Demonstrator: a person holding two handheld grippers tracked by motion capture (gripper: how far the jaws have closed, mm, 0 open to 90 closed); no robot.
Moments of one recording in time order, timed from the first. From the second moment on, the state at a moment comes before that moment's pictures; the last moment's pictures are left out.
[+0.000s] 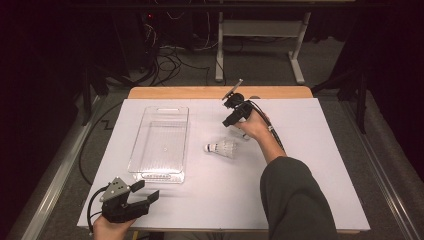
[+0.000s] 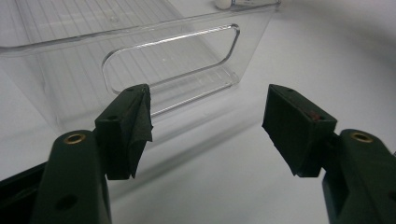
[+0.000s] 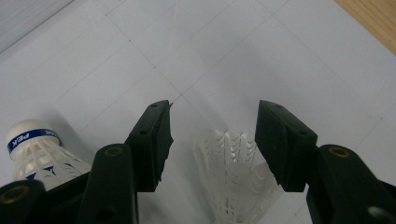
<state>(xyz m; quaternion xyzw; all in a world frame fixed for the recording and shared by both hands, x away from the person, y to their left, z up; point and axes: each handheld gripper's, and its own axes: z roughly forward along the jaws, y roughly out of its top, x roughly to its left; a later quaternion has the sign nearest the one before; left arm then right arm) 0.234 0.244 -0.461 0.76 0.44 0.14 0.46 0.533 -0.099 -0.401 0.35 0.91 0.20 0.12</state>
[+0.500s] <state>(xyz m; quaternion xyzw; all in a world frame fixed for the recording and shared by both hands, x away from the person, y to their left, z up) 0.235 0.245 -0.461 0.76 0.45 0.14 0.46 0.532 -0.106 -0.405 0.36 0.91 0.16 0.11</state>
